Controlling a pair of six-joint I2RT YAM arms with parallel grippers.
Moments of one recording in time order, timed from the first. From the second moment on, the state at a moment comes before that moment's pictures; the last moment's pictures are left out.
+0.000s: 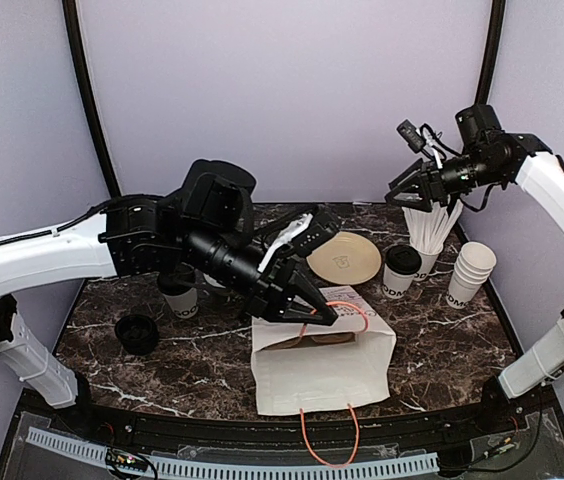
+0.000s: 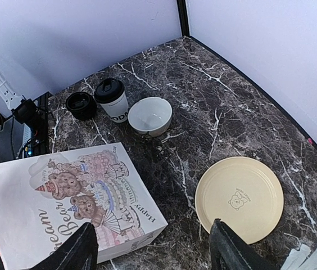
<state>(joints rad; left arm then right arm) -1.14 1.52 1.46 -0.43 0.71 0.02 0.26 1.46 1.63 -0.98 -0.85 -0.46</state>
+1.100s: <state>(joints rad) -0.90 1.65 1.71 -0.56 0.19 0.18 0.26 1.44 1.59 -0.97 -0.78 -0.47</state>
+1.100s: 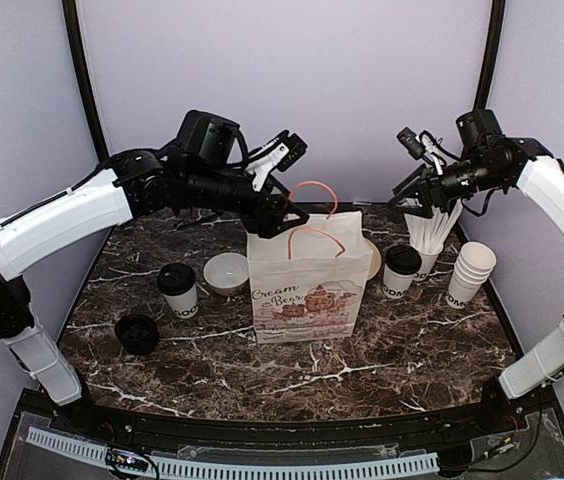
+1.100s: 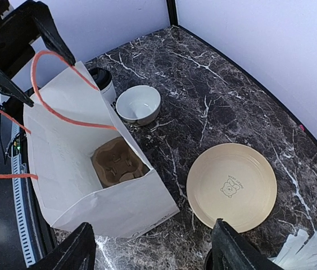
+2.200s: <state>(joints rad) -0.64 1.22 1.04 -0.10 -0.42 0.10 0.22 1.57 1.63 -1.09 -0.41 -0.57</state>
